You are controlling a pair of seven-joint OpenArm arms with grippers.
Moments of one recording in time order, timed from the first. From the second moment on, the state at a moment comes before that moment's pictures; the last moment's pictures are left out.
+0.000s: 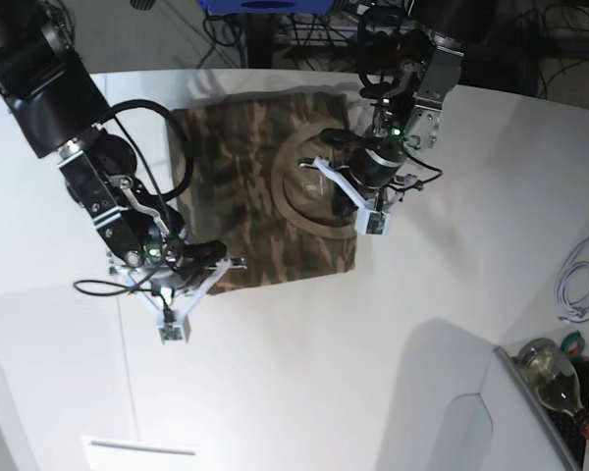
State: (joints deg) left arm 6.6 -7.9 14.8 71.2 -14.4 -3.0 15.1; right arm 16.2 11.2 -32.9 70.5 26.5 -19.0 -39.1
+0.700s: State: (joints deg) left arm 7.1 -8.4 14.8 71.6 -14.3 -3.2 15.3; right arm 15.6 13.6 -32.8 74.4 26.2 -19.0 -36.9
